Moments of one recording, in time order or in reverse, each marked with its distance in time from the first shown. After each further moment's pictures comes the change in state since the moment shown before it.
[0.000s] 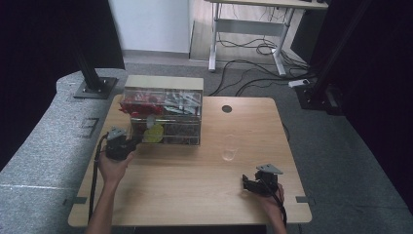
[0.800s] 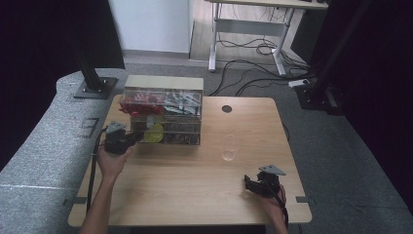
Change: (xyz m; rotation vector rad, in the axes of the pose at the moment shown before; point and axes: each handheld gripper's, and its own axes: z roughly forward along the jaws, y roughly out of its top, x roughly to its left) left arm 0.004 0.020 0.000 0.005 -0.021 0.021; right arm -0.005 -0.002 -0.005 -0.009 0.005 0.021
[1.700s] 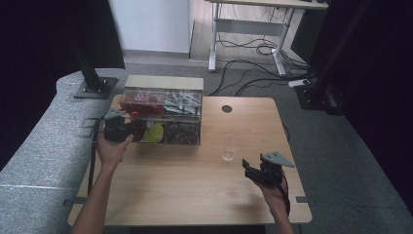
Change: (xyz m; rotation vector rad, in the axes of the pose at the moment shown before) left arm 0.001 0.038 -0.002 -0.005 -0.019 -0.018; right arm 0.023 0.064 -0.060 -0.211 0.080 -0.019
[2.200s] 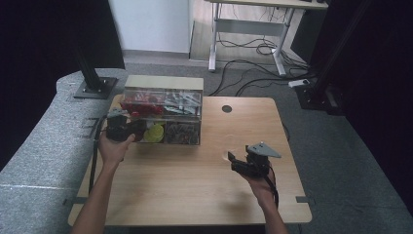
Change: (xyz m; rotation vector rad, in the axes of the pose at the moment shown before) left arm 0.000 0.002 0.007 0.023 -0.007 -0.009; right arm 0.035 0.030 0.014 -0.032 0.089 -0.038
